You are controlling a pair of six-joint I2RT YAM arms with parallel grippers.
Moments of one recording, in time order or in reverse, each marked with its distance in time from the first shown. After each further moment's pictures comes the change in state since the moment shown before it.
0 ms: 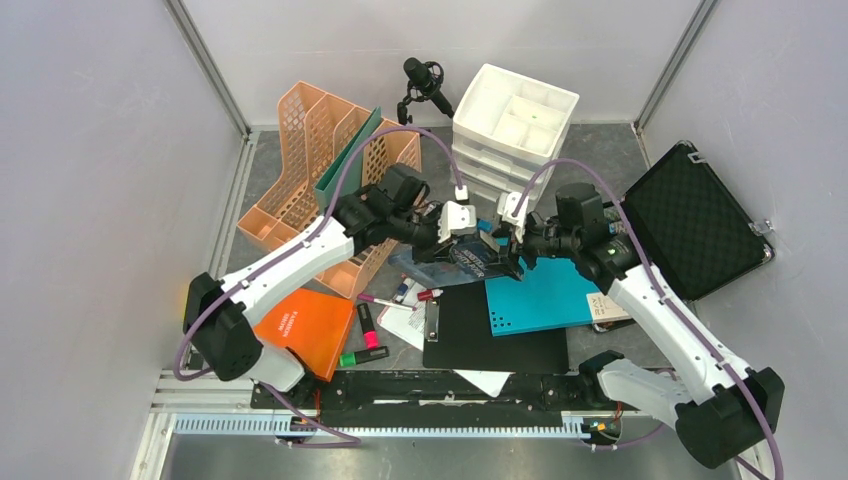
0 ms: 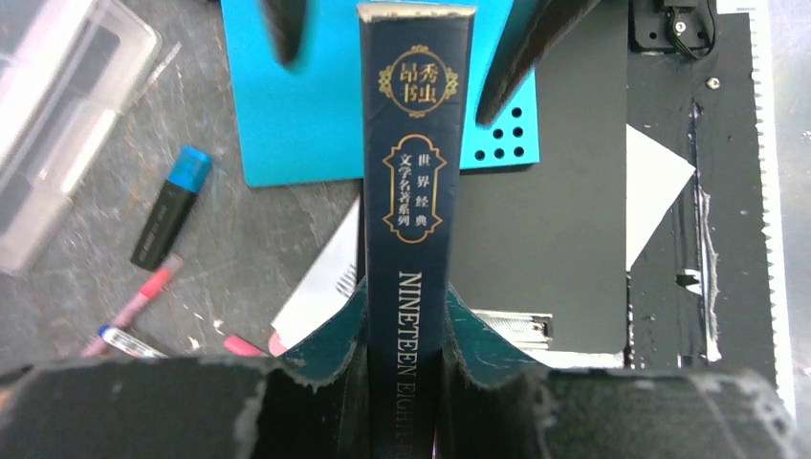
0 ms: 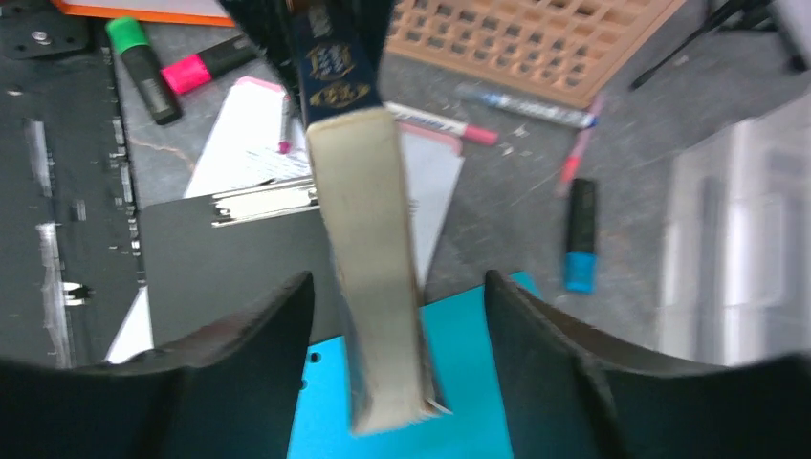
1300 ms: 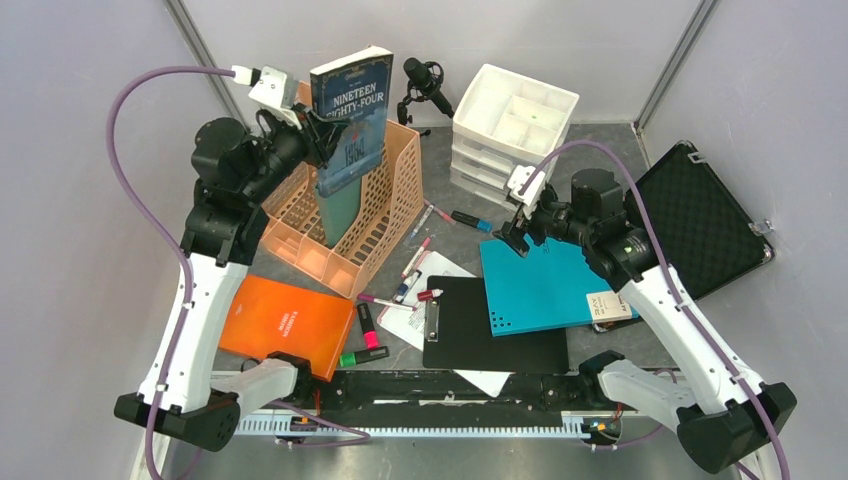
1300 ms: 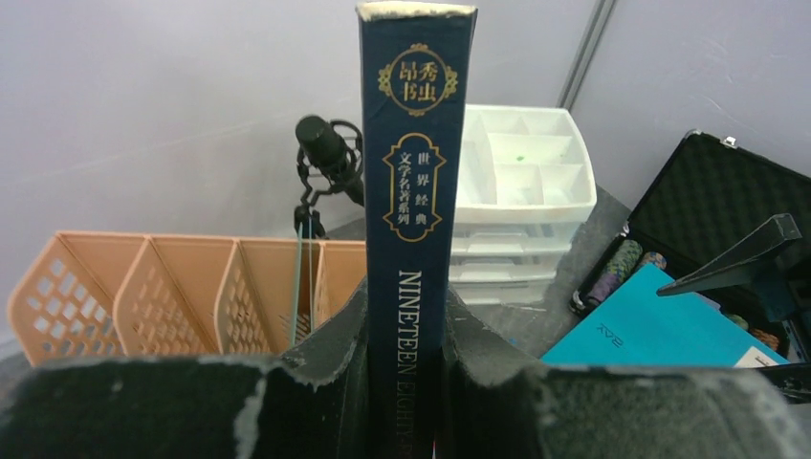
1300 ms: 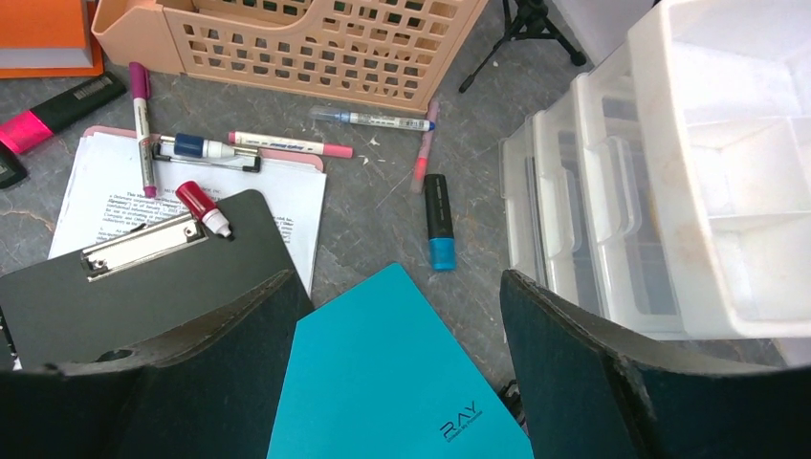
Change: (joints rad) left arm 0.488 -0.391 0.173 0.306 -0.338 -0.671; right arm -0.004 -0.033 0.153 0.023 0.269 0.038
